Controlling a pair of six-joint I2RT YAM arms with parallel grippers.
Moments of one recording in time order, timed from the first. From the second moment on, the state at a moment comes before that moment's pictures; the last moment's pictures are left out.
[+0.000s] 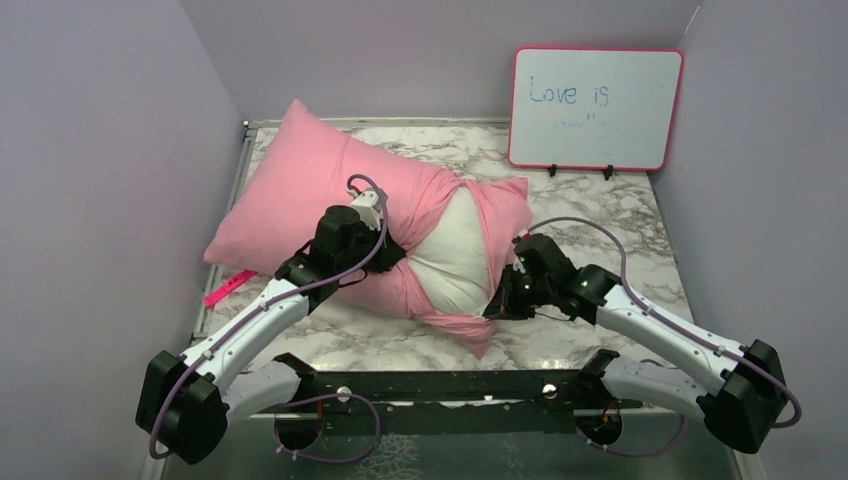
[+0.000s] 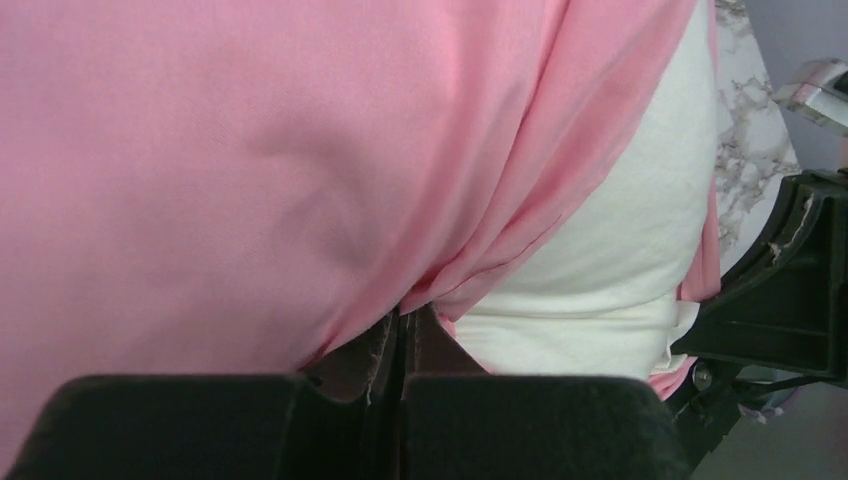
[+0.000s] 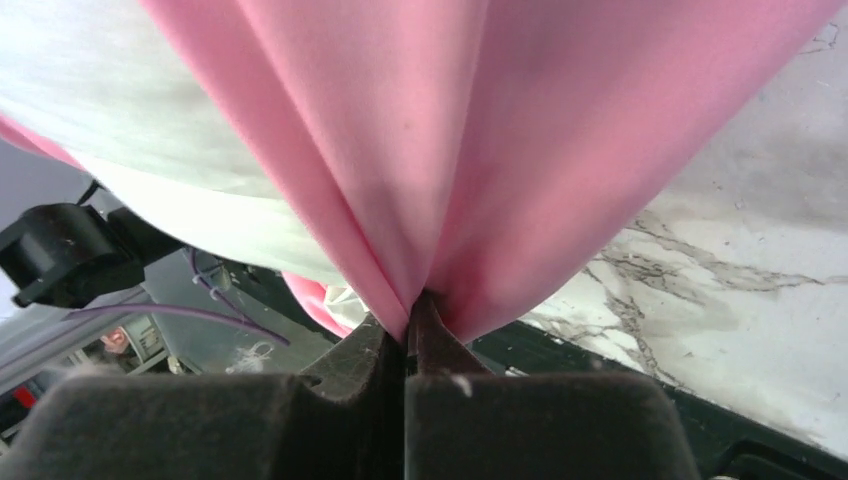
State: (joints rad) left arm -0.53 1.03 0.67 -0.13 0.23 -0.42; right arm 0.74 1.05 0.74 -0.65 -0.22 0.88
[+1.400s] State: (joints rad) left arm -1.14 1.18 0.99 -0.37 -0.16 -0.50; right arm 0.74 1.11 0.50 -0.24 -0.22 0.99
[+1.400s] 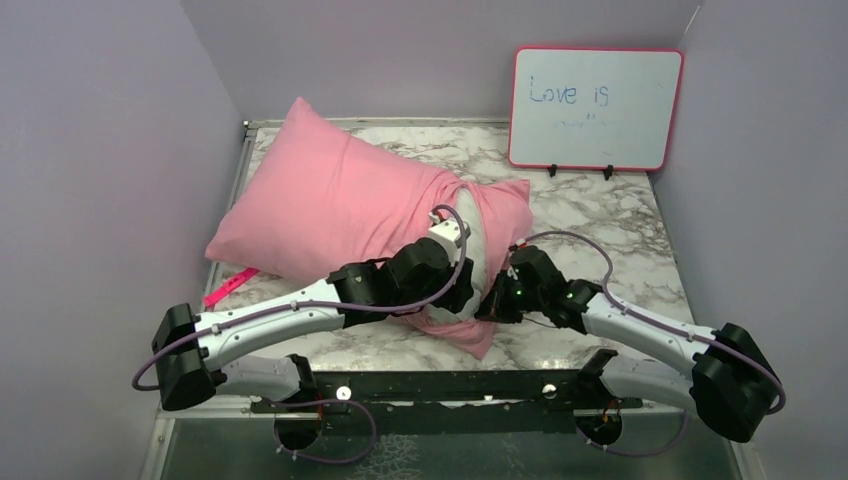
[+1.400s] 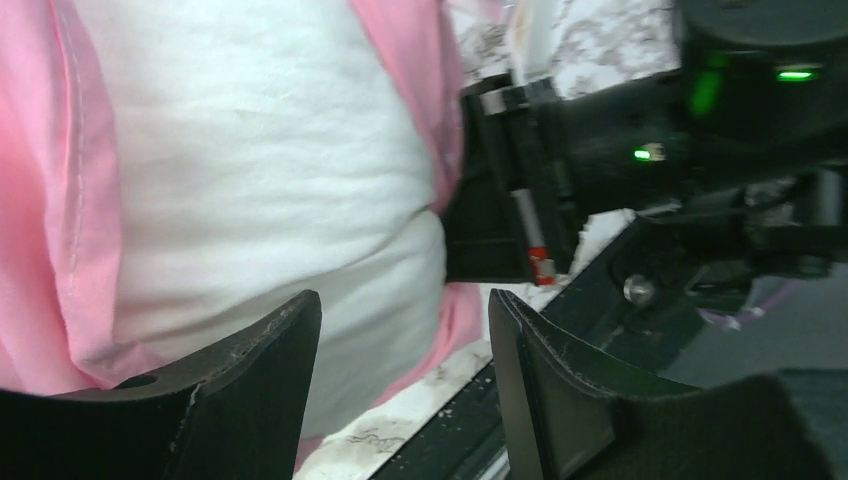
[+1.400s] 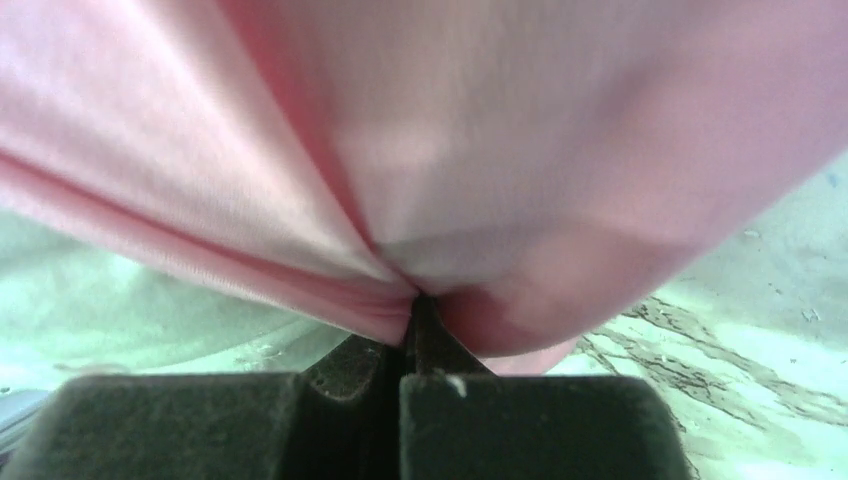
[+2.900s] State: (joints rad) left arm -1.07 1.50 1.00 -0.33 -0.25 -0.52; right arm 0.74 0.89 0.51 -0.39 -0.13 0.97
